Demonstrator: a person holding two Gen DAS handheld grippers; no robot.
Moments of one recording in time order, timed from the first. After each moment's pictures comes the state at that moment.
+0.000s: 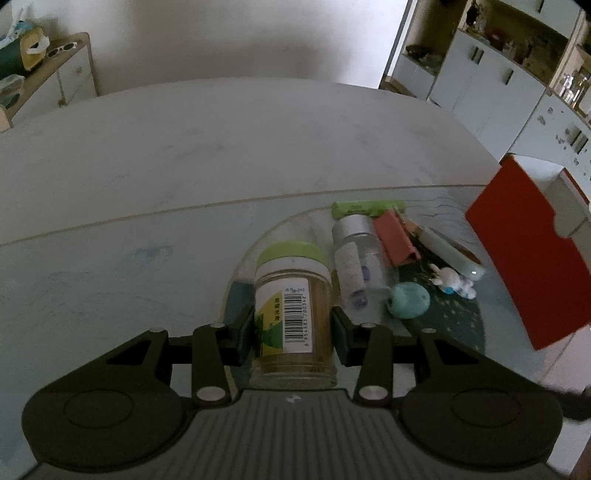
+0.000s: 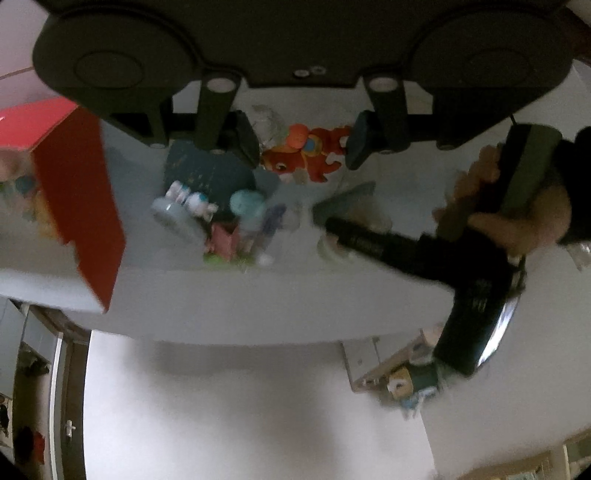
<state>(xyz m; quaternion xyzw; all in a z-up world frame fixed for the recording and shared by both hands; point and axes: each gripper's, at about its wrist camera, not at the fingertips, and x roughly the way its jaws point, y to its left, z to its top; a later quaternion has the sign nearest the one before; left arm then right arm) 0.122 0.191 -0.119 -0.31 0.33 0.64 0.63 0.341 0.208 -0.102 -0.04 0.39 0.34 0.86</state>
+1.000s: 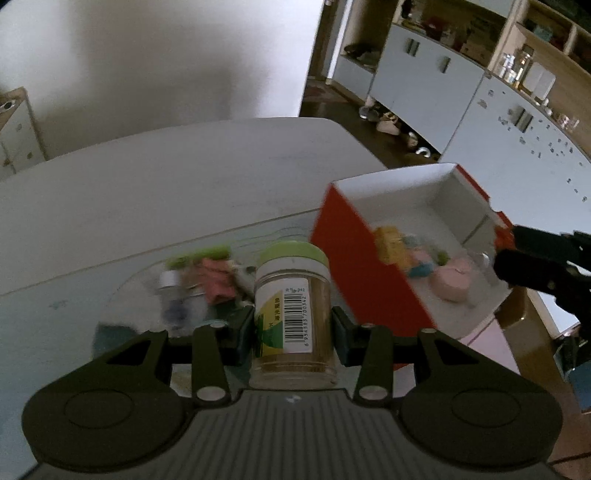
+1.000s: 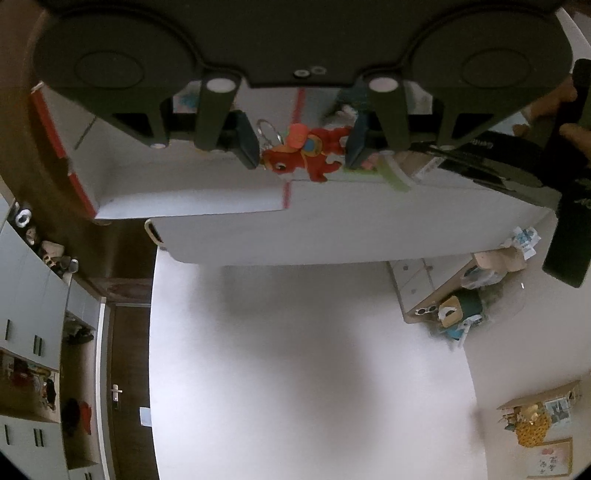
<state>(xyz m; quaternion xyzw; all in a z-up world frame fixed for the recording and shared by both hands) 0.289 0.186 -0.057 -0.29 0.34 0.60 0.67 0.426 0.044 -0.034 -0.01 0.32 0.30 0.90</state>
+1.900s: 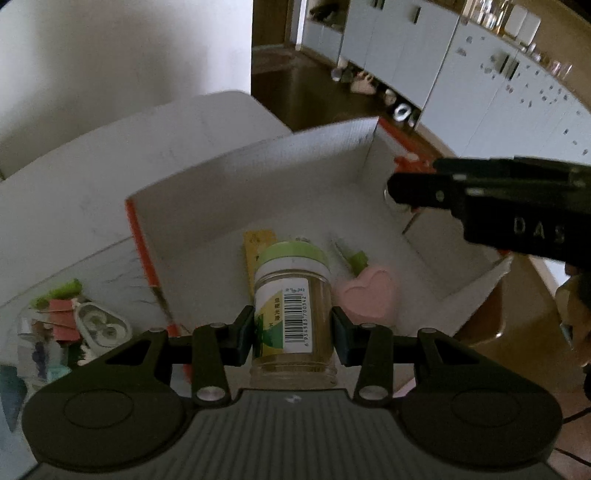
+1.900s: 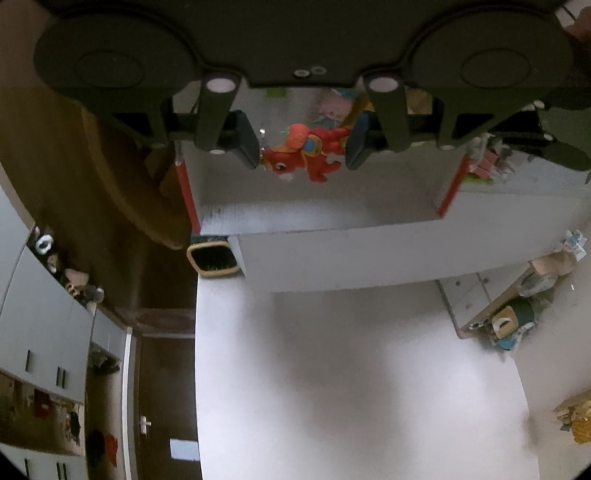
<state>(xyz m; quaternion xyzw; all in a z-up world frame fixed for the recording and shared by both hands) 0.471 0.269 -0.123 -0.29 0.40 0.58 0.64 0.544 -0.055 -0.085 -0.02 0.37 0.27 0.89</state>
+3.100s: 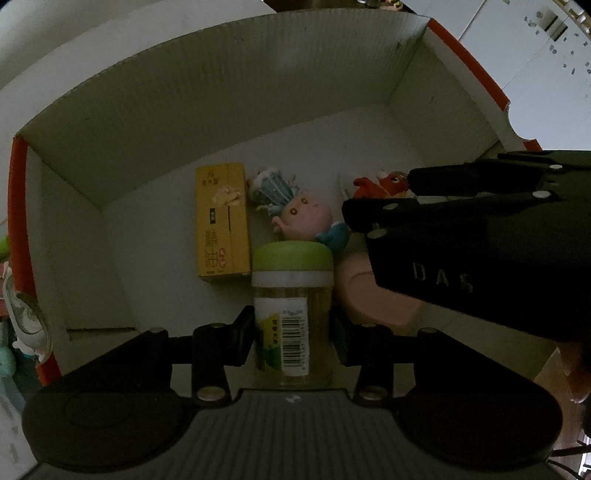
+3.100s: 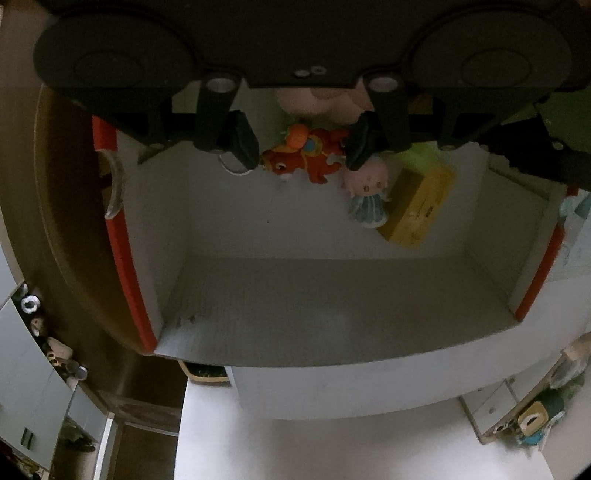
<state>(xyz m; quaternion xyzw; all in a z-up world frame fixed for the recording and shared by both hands) 0.479 0.336 -0.193 -0.42 0.44 0.58 0.54 0.594 -0.023 -0.157 -0.10 0.53 0.26 0.80</state>
